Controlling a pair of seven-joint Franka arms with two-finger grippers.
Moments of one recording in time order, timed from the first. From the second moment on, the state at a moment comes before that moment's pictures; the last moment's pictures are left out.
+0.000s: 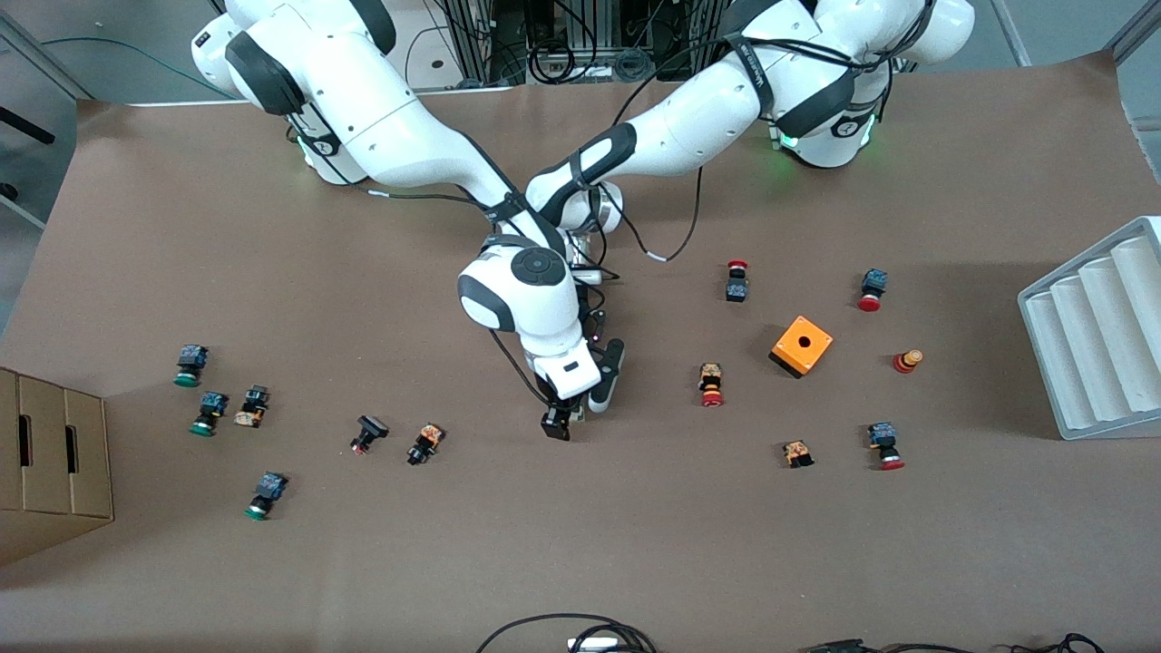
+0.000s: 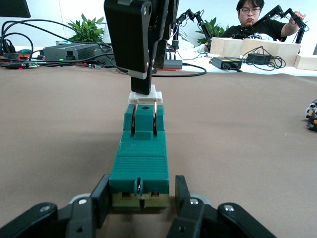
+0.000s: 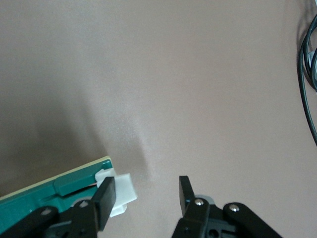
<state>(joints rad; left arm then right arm) -0.72 1.04 -0.47 -1.67 2.11 1.79 -2.55 0.72 0.80 -0.04 -1.48 -0.35 2.60 -0.30</state>
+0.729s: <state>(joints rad) -0.72 1.04 -0.47 -1.67 2.11 1.79 -2.55 0.71 0.81 -0.04 -1.48 -0.35 2.60 -0.30</state>
